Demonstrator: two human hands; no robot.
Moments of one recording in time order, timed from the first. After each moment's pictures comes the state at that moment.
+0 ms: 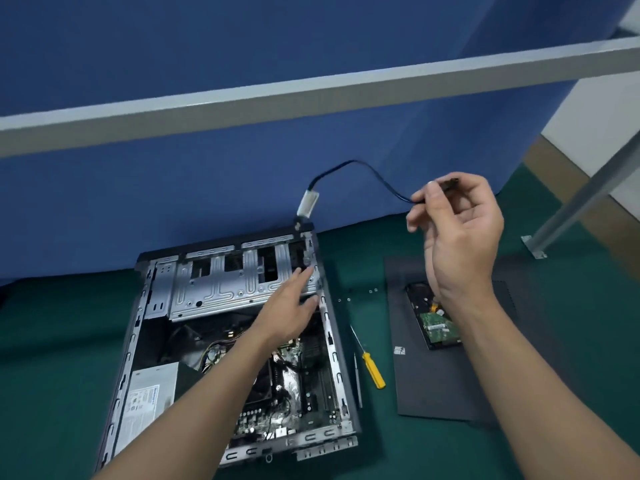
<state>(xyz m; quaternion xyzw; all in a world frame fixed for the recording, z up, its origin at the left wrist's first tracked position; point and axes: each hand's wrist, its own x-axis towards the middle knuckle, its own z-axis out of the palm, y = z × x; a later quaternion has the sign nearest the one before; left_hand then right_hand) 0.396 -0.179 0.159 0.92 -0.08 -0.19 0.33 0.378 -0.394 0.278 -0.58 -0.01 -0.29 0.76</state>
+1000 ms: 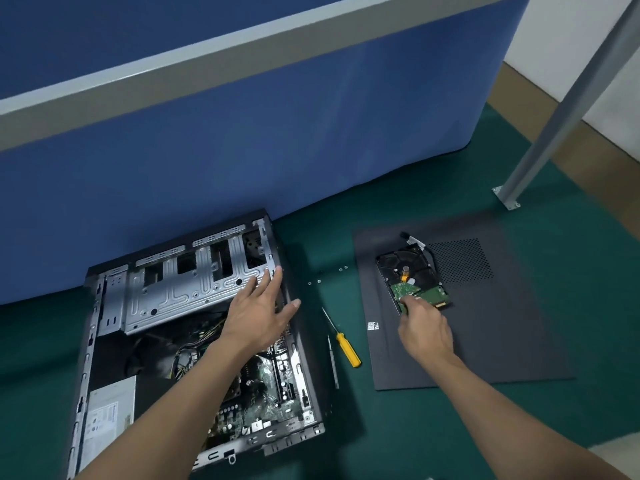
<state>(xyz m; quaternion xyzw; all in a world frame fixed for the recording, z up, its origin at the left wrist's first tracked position) 0.390 -0.202 0.131 0.97 -0.11 -0.20 0.08 0.312 -0.468 0.047 -0.95 0.23 0.06 0.22</state>
